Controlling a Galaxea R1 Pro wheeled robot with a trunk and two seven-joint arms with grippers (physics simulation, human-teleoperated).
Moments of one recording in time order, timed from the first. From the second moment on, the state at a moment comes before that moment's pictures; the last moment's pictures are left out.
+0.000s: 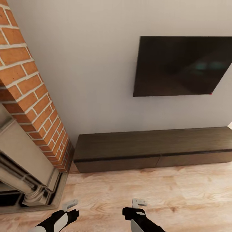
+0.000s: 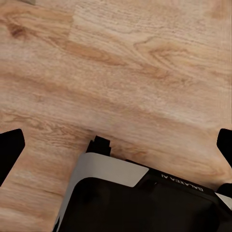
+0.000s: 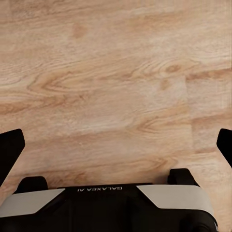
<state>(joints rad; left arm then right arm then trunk) -0.57 0.07 -0.45 -0.17 0.81 0.18 0.16 -0.50 0.16 0.63 -0.36 -0.69 0.09 -0.34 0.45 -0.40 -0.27</state>
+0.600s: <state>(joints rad) -0.57 0.07 -0.45 -0.17 0.80 0.18 0.16 -0.50 0.16 0.63 -0.36 -0.69 0.09 -0.34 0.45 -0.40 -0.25</state>
